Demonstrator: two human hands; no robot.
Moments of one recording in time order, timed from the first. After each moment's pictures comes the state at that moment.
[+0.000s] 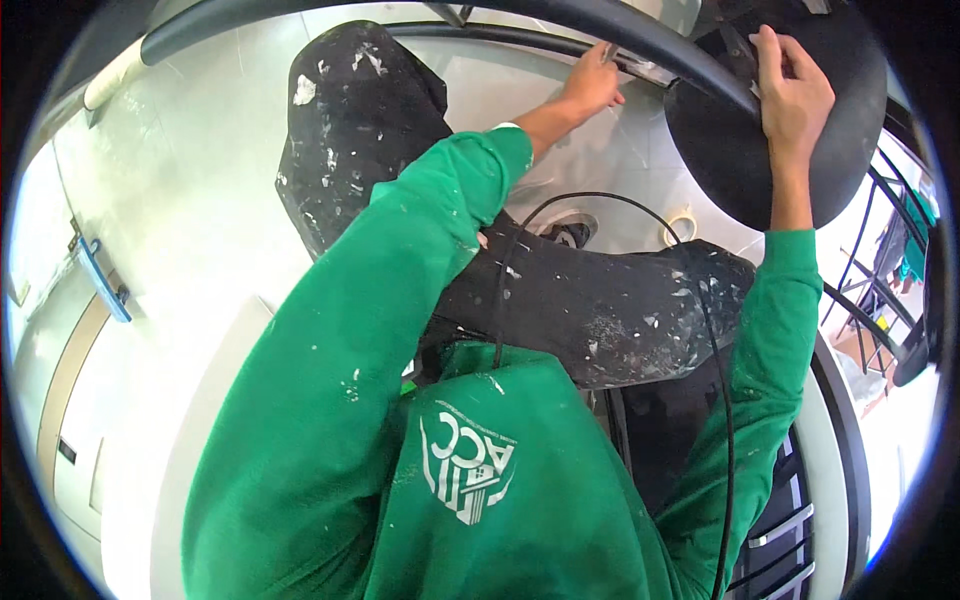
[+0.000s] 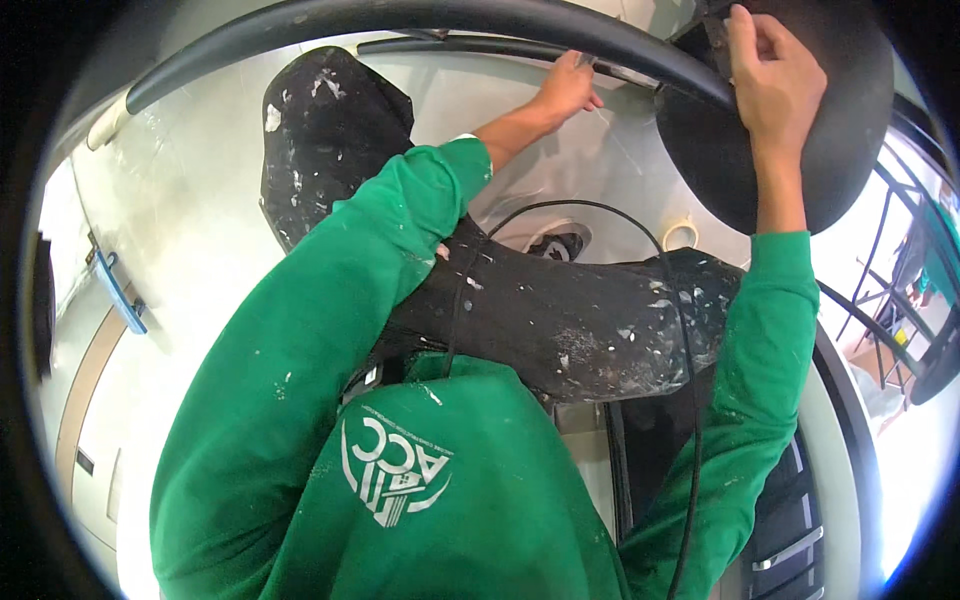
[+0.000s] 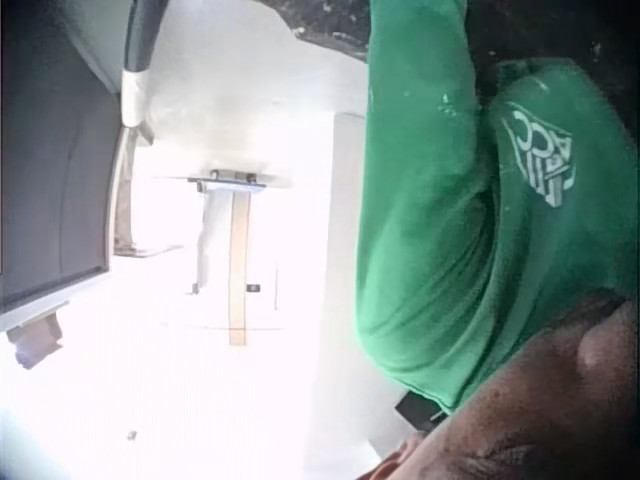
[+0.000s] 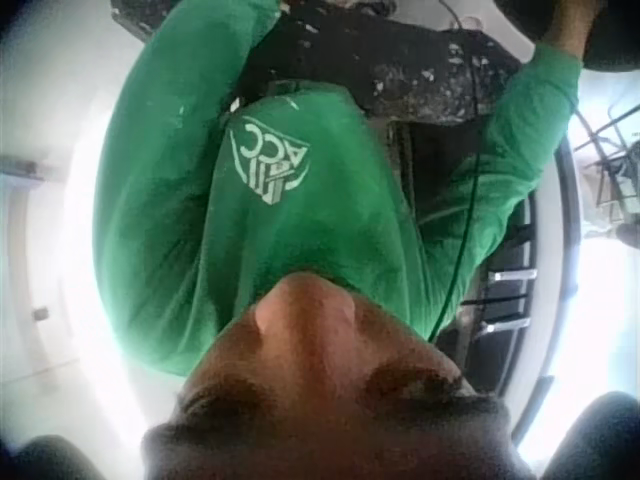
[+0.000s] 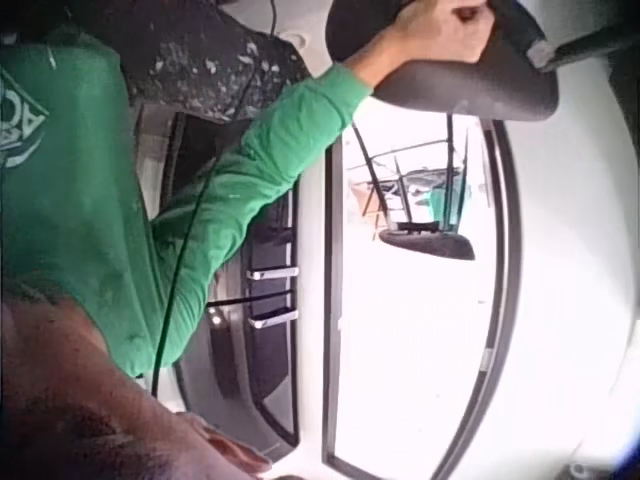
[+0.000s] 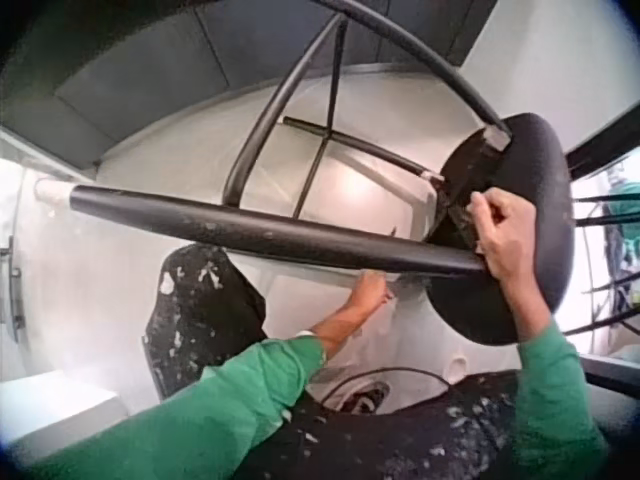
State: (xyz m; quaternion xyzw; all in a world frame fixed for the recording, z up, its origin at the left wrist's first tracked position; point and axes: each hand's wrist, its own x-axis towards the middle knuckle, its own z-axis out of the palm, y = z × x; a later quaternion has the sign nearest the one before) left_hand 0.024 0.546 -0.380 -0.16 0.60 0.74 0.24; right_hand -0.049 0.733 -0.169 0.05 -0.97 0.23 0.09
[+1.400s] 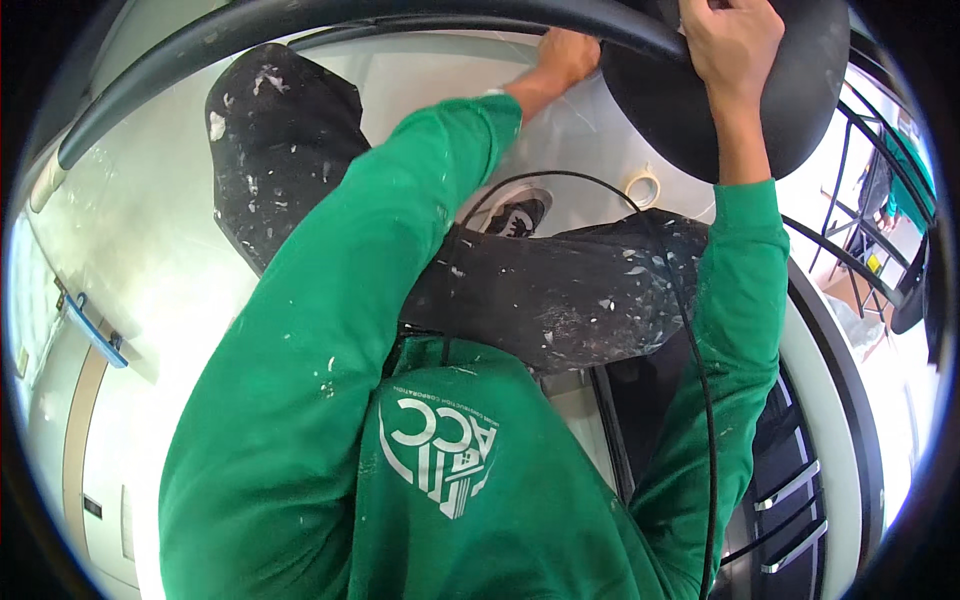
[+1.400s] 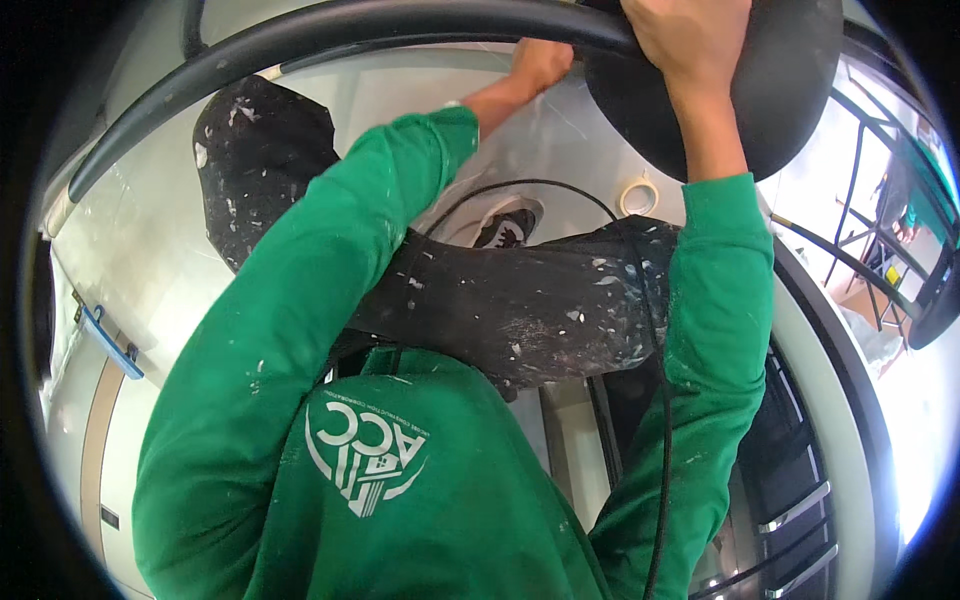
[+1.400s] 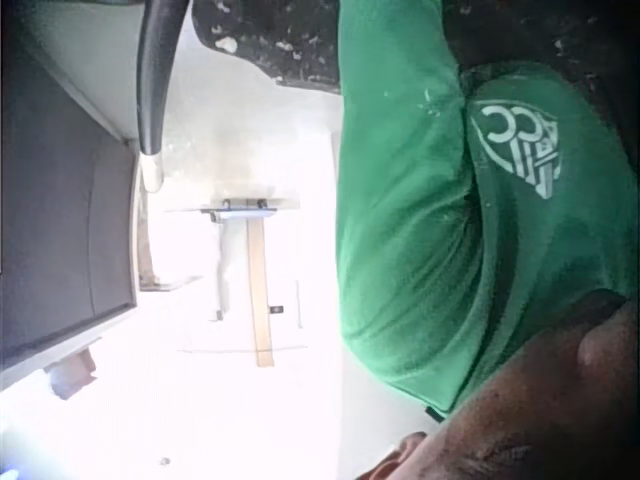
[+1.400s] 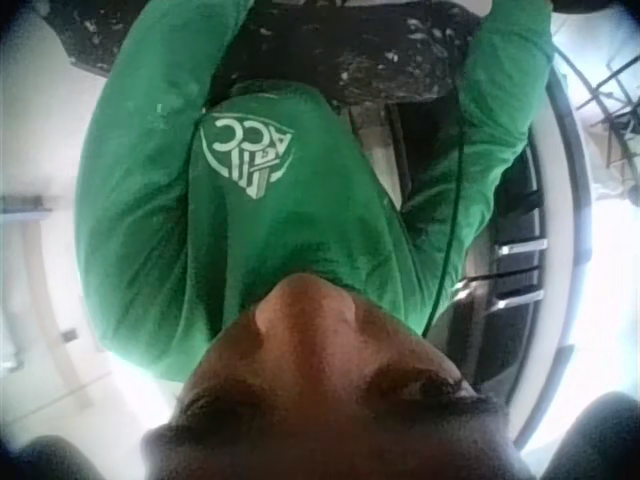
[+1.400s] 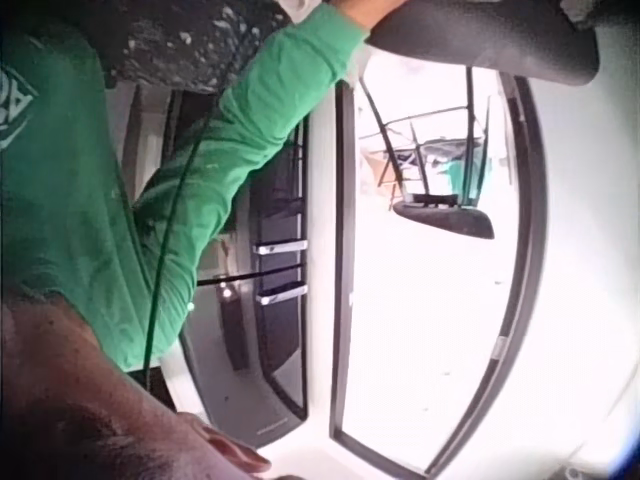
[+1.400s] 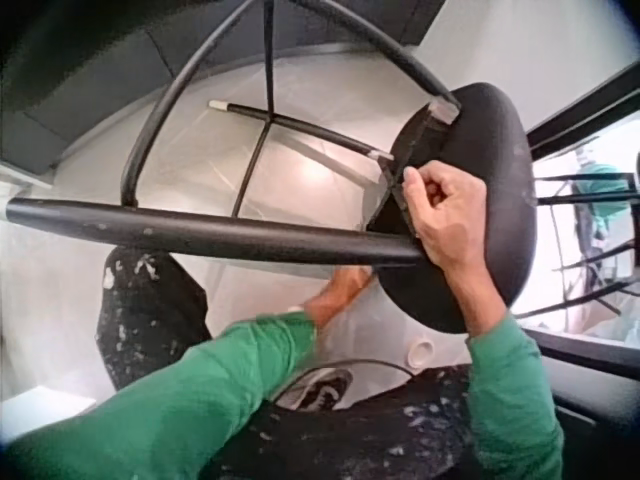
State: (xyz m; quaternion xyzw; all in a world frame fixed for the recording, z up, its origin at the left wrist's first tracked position) left_hand 0.008 0.598 -0.434 0.01 0.88 0.45 0.12; right_hand -0.045 0.674 -0.153 0.07 -0.93 0.34 0.16
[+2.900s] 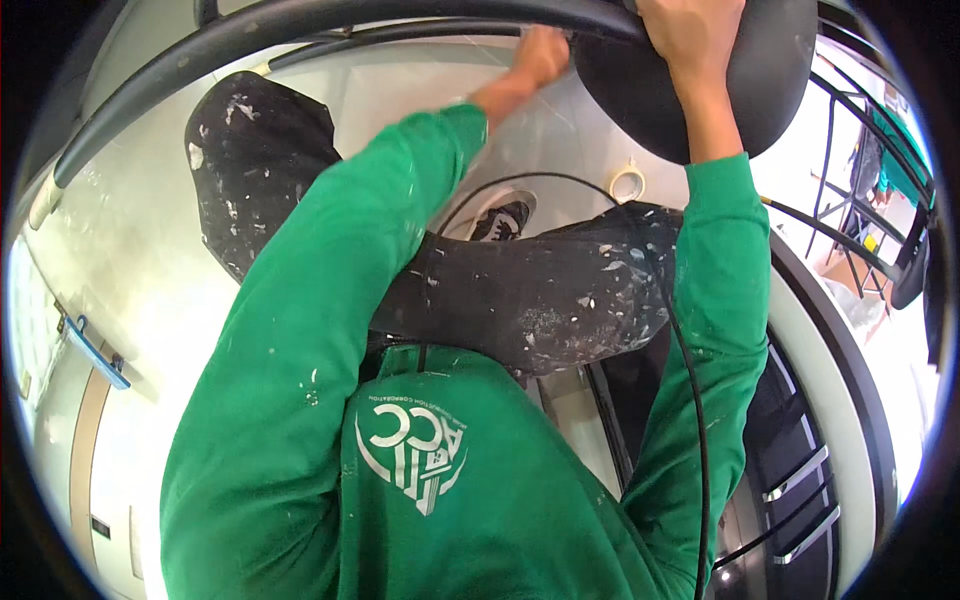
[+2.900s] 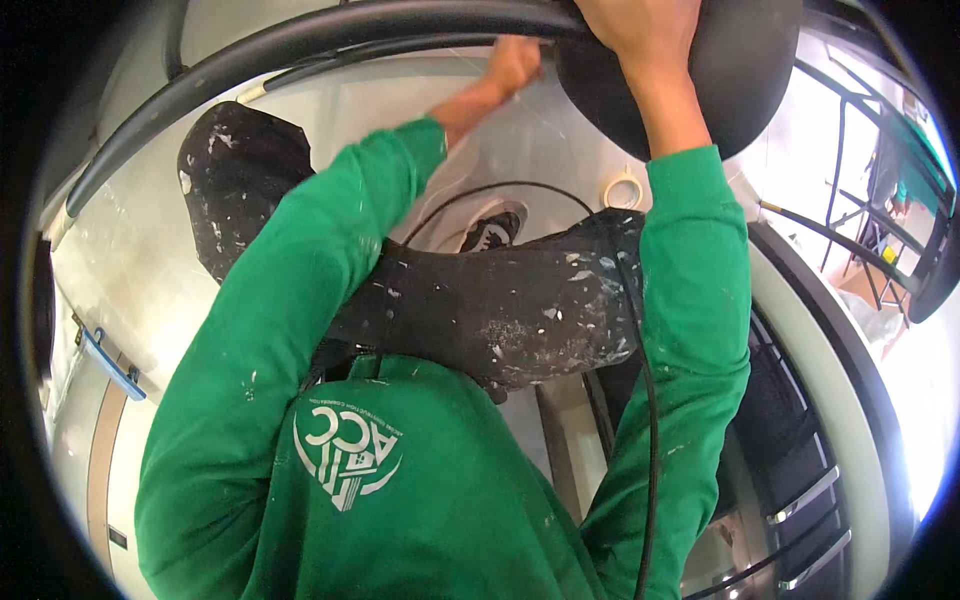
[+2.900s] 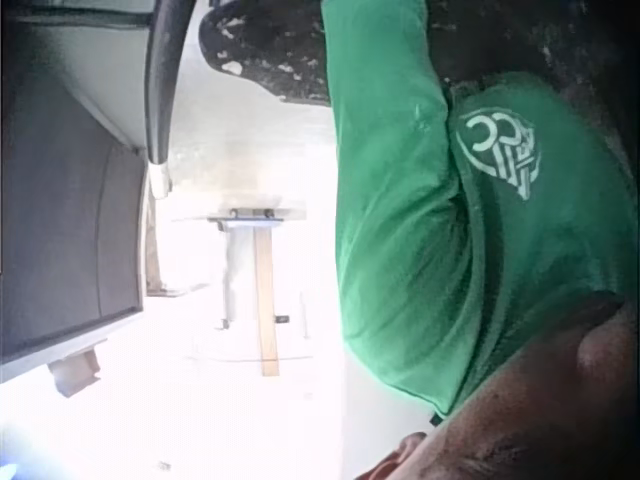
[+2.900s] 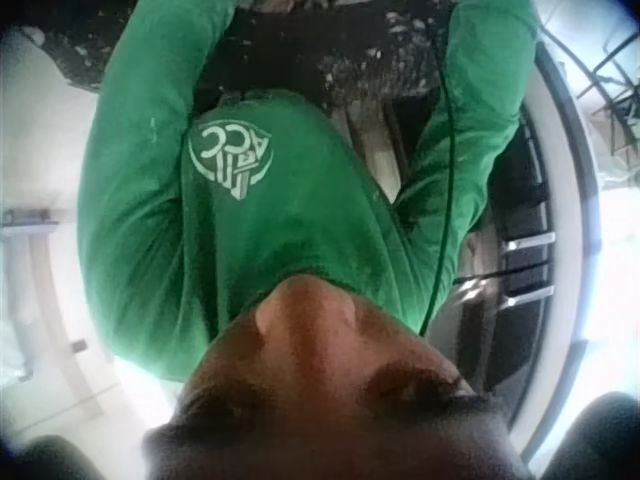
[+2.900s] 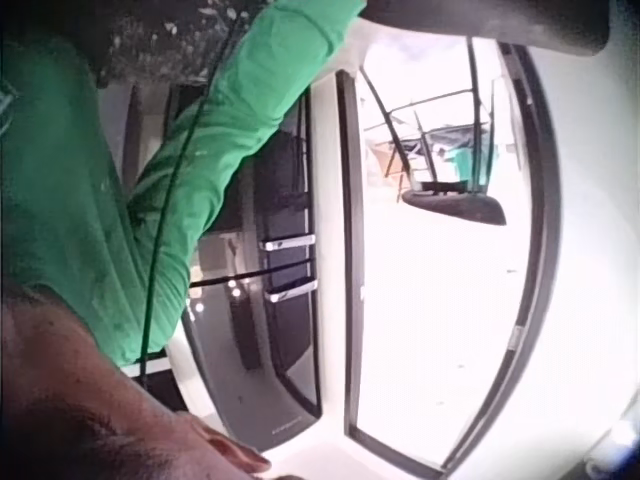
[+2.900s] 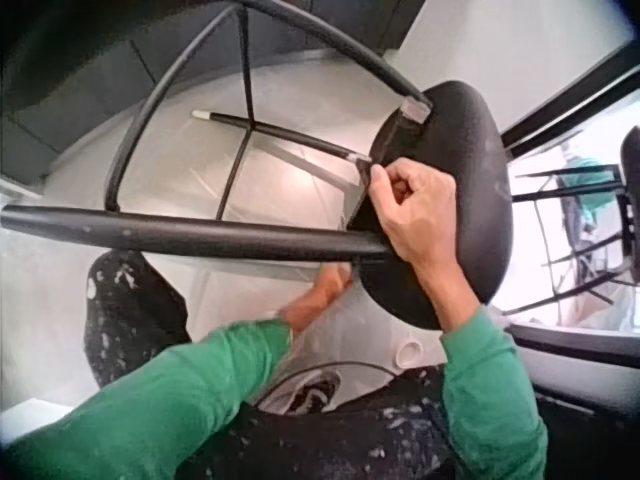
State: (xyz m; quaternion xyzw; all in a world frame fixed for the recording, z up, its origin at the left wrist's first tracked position) left_hand 0.022 0.604 -0.456 0.02 0.74 0.67 0.07; right_hand -0.048 0.679 -0.156 0.05 -0.93 0.33 0.18
